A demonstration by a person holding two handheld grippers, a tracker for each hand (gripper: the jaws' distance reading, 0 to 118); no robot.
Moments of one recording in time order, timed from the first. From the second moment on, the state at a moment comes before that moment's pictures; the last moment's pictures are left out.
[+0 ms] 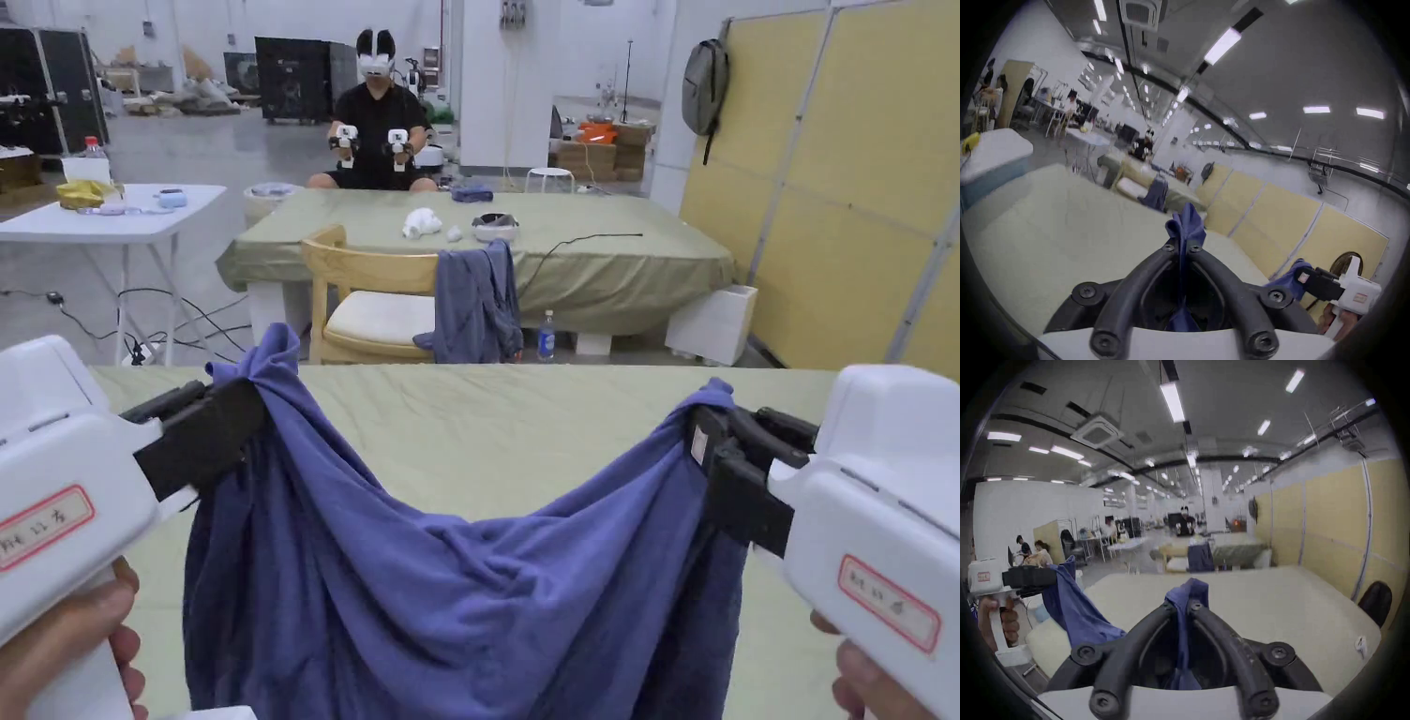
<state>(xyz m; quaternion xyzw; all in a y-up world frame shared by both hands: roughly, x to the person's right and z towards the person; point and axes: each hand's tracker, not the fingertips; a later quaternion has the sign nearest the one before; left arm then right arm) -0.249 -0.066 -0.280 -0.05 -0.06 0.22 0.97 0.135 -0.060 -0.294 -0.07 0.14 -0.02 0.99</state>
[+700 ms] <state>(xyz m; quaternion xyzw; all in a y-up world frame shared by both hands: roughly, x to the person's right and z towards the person) -0.359 0.107 -0.504 -0.04 0.04 0.19 0.98 0.067 0.167 -0.570 -0.10 0.04 0.02 0.99</state>
